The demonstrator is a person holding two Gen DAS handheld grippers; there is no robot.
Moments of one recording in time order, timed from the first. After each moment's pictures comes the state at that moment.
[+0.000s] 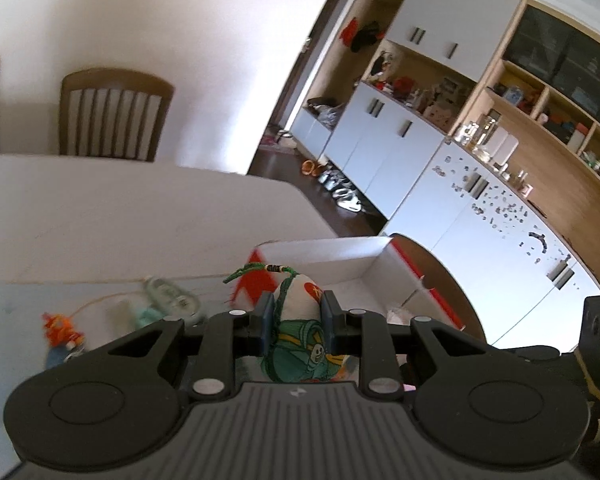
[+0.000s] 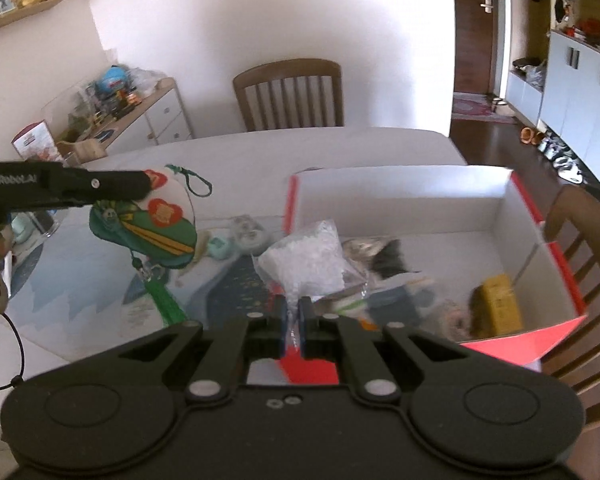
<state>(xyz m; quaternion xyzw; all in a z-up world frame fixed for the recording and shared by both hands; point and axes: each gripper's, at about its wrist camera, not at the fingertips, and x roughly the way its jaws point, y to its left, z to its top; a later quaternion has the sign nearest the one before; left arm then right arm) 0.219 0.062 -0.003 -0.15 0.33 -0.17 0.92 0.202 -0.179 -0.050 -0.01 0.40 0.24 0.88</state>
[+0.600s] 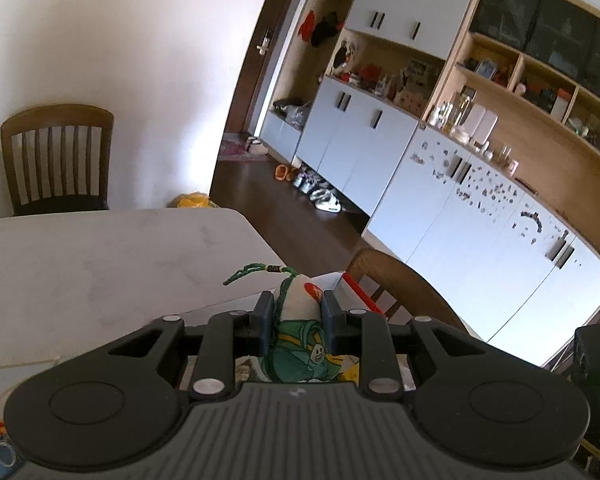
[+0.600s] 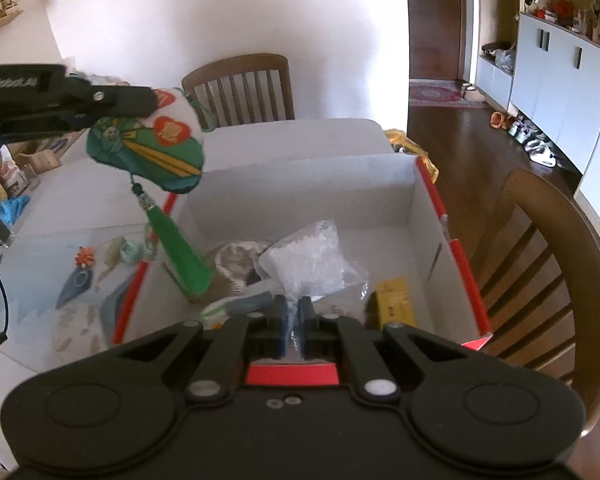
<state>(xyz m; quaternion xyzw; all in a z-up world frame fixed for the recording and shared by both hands) 0.313 -0.054 0.009 -0.10 0.32 -0.20 0.92 0.258 -0.262 -0.074 -0.01 0.42 0.21 0.88</state>
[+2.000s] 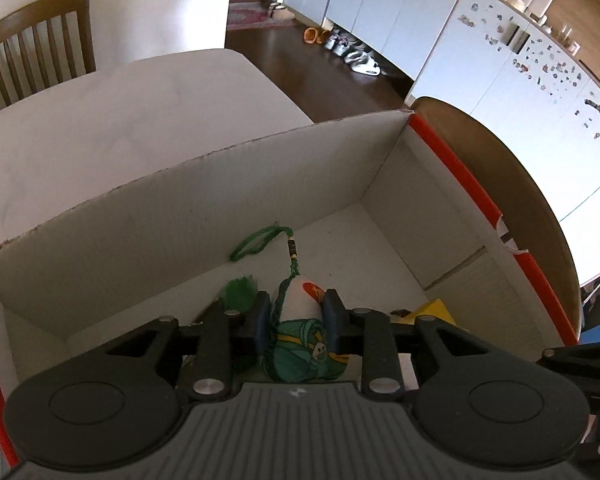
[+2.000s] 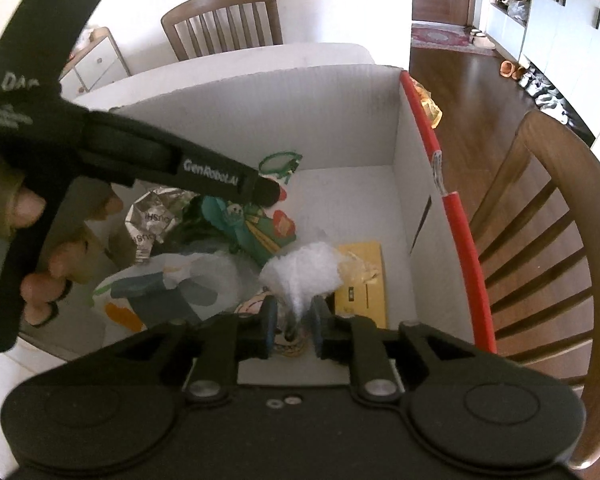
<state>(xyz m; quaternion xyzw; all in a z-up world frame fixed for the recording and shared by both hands) 0.412 -0.145 -0.133 -0.02 0.51 -0.16 0.85 0.321 -0.276 -0.132 -0.03 0.50 0.22 0.84</state>
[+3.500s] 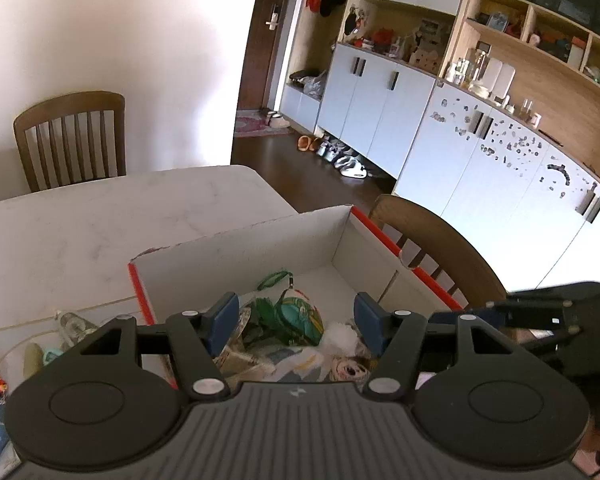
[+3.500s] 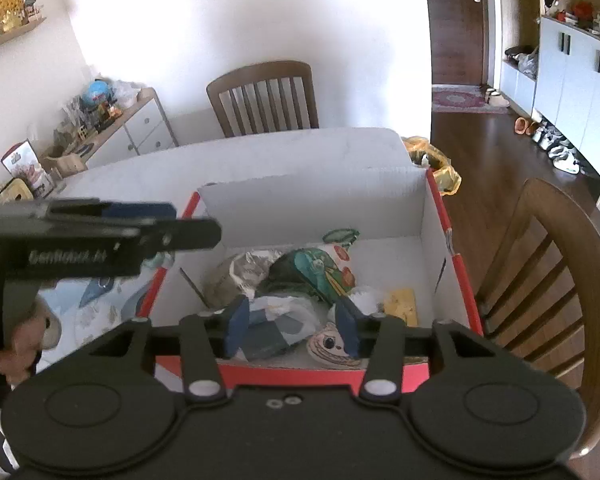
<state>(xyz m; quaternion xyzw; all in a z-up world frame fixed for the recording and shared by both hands) 0.276 -0.087 -0.027 -0.04 0.35 -0.16 0.92 0.255 -0.272 -0.050 0.01 0.40 0.26 0.88</state>
